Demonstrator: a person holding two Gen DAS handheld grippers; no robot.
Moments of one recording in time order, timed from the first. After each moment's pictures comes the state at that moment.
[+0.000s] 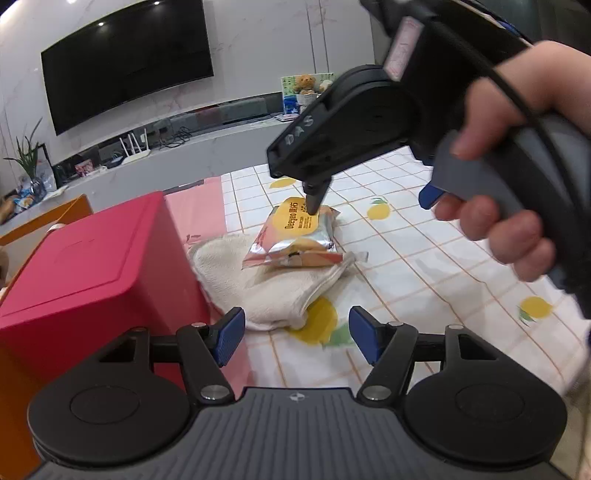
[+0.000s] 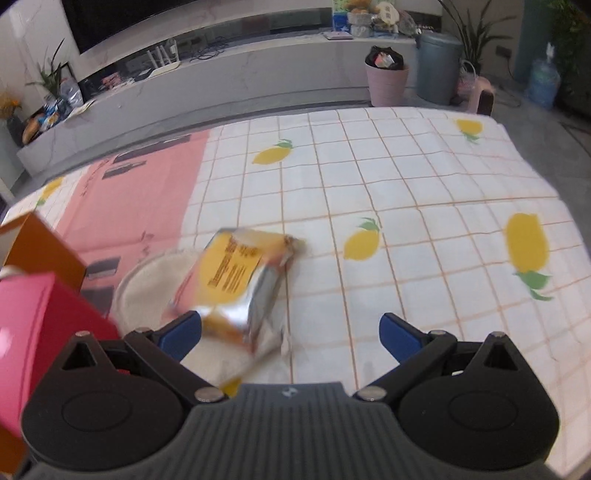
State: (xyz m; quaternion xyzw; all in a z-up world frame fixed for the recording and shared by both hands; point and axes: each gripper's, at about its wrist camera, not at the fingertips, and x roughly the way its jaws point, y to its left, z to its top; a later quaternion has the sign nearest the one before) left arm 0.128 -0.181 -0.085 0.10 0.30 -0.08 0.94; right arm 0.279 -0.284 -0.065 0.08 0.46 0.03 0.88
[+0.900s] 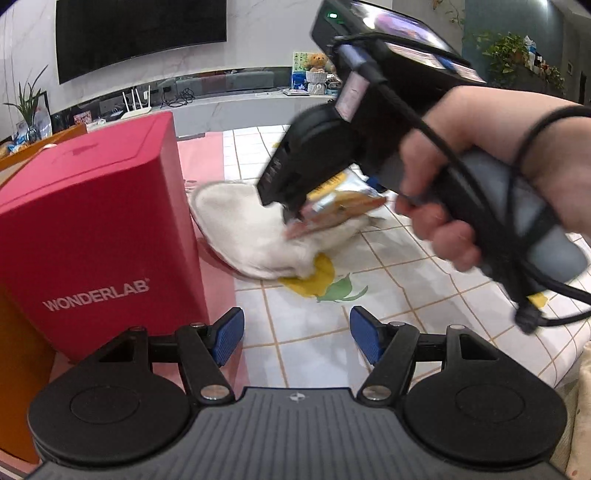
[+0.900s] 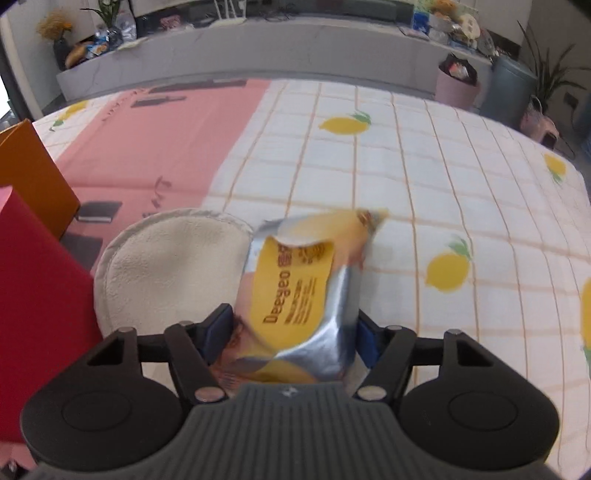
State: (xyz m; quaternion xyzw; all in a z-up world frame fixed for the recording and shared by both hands) left arm 0.101 -0.162 -0.096 0.03 0.35 -0.09 0.93; right arm 0.305 -0.235 -0.114 -0.04 0.49 0.11 0.86
